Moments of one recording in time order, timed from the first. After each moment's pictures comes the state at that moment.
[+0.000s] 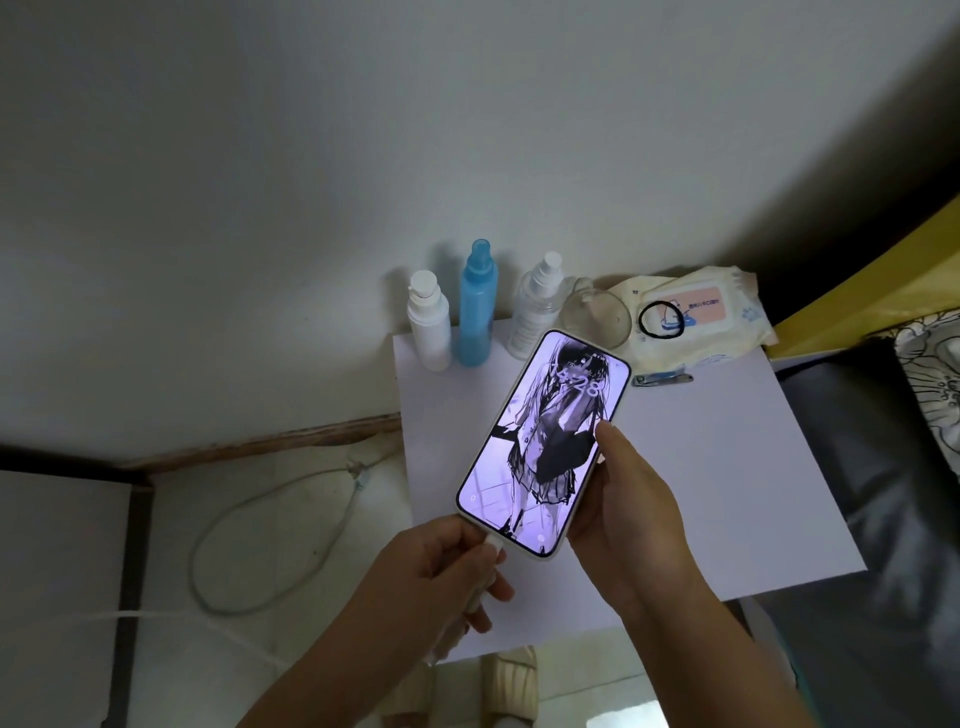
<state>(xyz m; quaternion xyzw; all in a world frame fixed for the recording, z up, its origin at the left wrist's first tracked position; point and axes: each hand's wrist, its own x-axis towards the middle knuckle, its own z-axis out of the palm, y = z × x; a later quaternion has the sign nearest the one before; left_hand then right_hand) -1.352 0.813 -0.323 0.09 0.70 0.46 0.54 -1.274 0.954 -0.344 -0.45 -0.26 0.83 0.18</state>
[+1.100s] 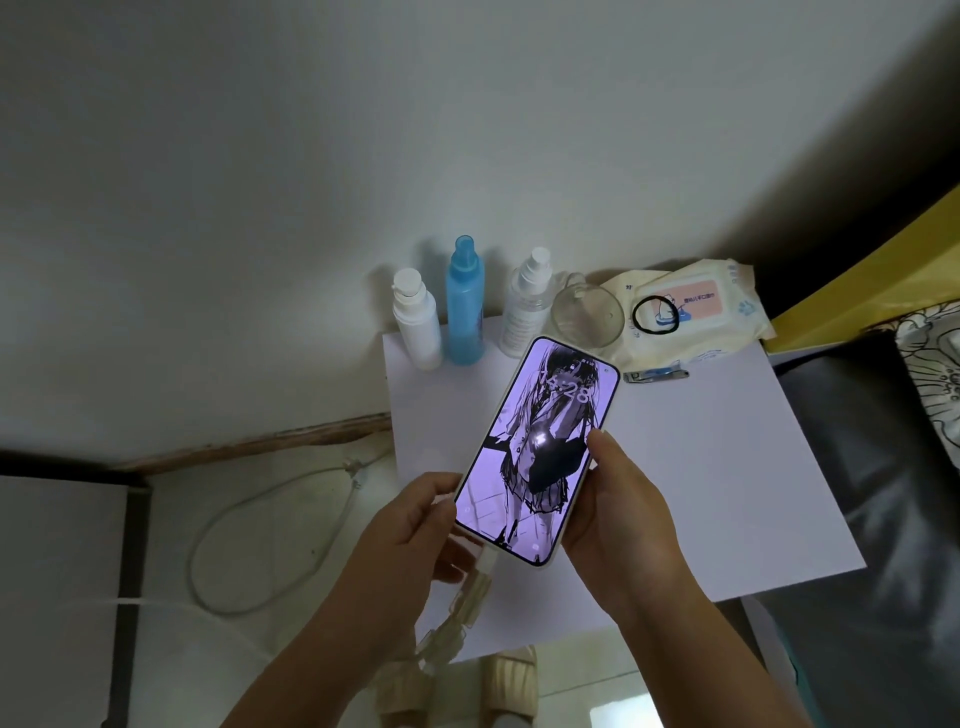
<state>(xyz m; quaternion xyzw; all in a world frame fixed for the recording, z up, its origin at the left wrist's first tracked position) -1.360 0.825 -0.339 0.10 0.72 0.50 0.48 -1.269 0.960 -0.350 -0.46 -0.27 0.83 0.15</state>
